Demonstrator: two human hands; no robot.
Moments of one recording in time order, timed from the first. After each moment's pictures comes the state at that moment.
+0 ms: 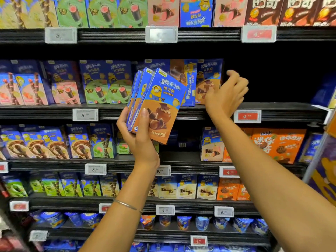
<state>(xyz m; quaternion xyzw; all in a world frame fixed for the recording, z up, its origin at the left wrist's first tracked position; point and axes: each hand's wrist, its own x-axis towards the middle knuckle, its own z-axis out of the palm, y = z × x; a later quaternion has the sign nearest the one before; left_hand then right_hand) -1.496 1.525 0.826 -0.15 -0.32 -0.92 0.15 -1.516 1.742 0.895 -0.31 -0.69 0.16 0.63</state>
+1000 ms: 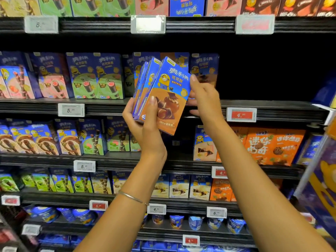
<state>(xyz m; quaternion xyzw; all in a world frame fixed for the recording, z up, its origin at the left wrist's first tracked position) -1.477 1.578 0.844 -0.13 -0.34 -0.92 0.13 -1.472 1.710 0.890 -0.04 -0.71 0.59 0.39</state>
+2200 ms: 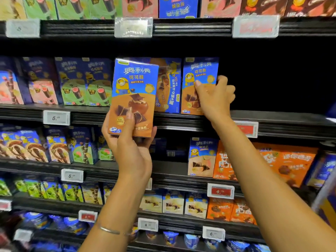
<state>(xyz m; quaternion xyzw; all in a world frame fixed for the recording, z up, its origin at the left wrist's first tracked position) -1.490 1.590 0.838 -0.08 -0.26 -0.96 0.09 -1.530 1.798 0.904 -0.16 -0.77 0.38 0.48</state>
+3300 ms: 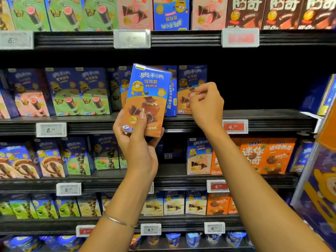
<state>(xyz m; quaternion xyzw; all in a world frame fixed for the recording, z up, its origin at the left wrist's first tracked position) -1.500 1.585 0.848 -0.12 -0.31 -0.94 0.03 -1.504 1.761 0.898 -0.13 -0.75 0.34 0.55</state>
